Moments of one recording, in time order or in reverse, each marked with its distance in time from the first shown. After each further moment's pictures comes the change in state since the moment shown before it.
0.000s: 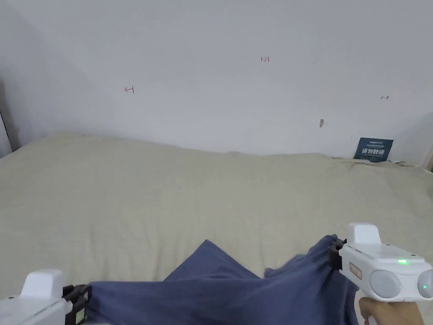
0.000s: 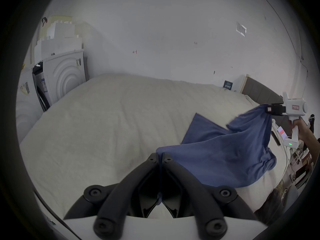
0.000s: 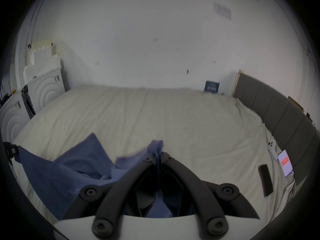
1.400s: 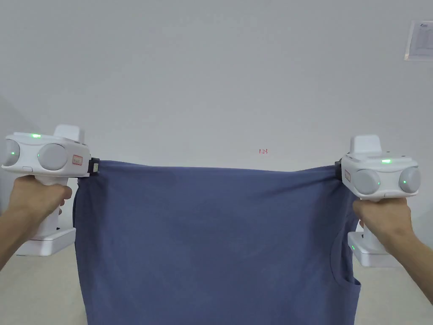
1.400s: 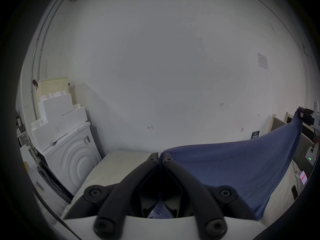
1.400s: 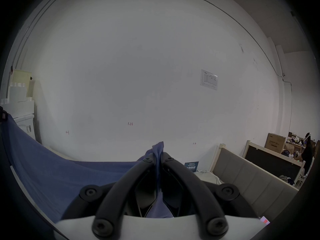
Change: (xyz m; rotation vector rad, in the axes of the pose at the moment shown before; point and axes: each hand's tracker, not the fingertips) left arm 0.008 0.449 -0.087 0.304 0.192 -0.094; right arm 0.021 0.364 -0.097 0.390 -0.238 0.015
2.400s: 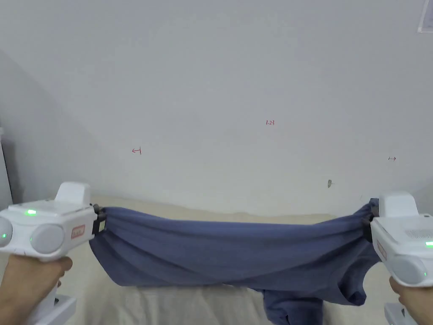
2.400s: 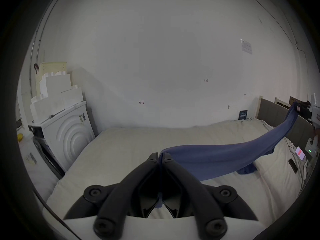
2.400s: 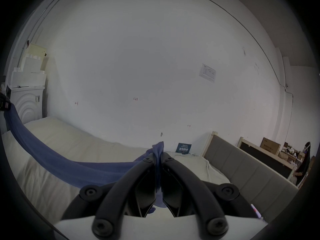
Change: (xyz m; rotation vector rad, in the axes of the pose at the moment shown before) left arm 0.007 -0.188 0.111 -0.061 -0.078 -0.022; right arm 0.018 -0.152 0.169 -0.053 0.013 0.120
